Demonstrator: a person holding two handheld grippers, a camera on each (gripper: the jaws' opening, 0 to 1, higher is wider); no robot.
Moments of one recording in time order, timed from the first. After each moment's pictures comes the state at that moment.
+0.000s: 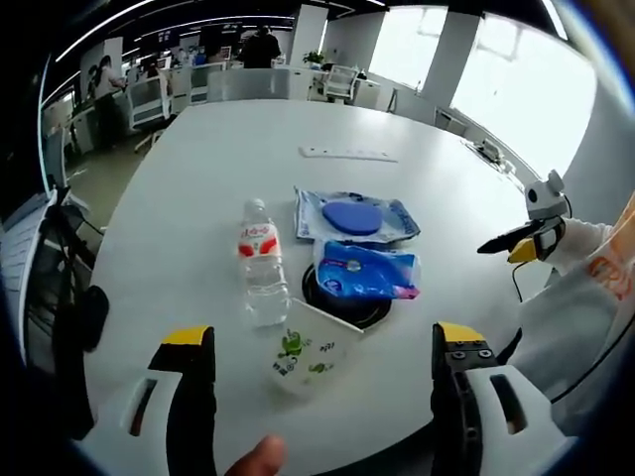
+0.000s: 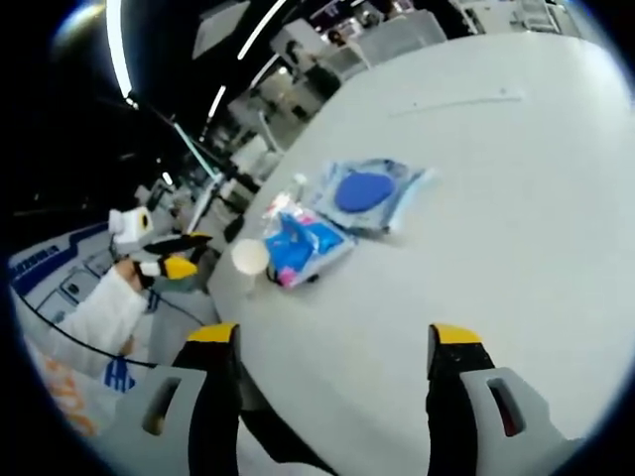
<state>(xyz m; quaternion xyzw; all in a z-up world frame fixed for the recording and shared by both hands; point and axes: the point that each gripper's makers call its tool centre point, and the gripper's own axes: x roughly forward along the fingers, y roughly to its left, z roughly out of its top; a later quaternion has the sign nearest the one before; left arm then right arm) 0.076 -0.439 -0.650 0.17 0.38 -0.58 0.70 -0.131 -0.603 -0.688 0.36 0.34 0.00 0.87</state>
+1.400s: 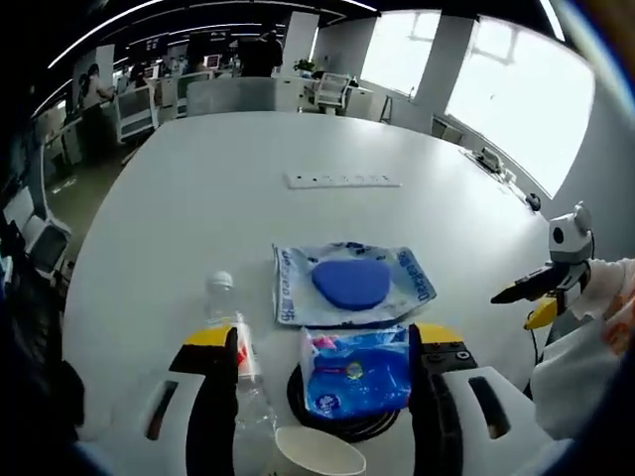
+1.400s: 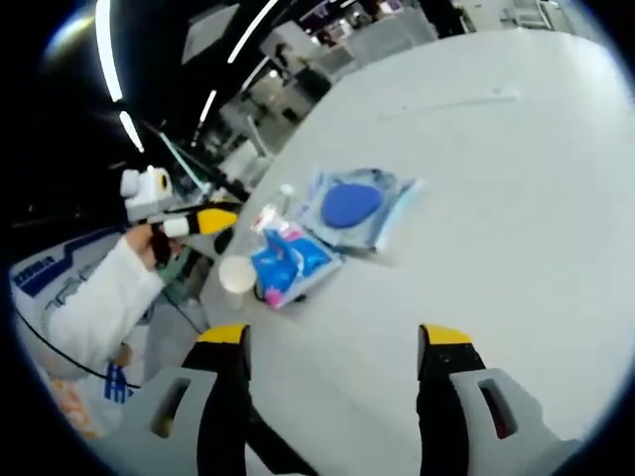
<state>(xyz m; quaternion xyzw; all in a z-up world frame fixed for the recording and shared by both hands) 0.107 -0.565 -0.665 0.16 0.36 -0.59 0.70 -0.110 -0.629 -0.692 0.36 0.34 -0.02 0.86</state>
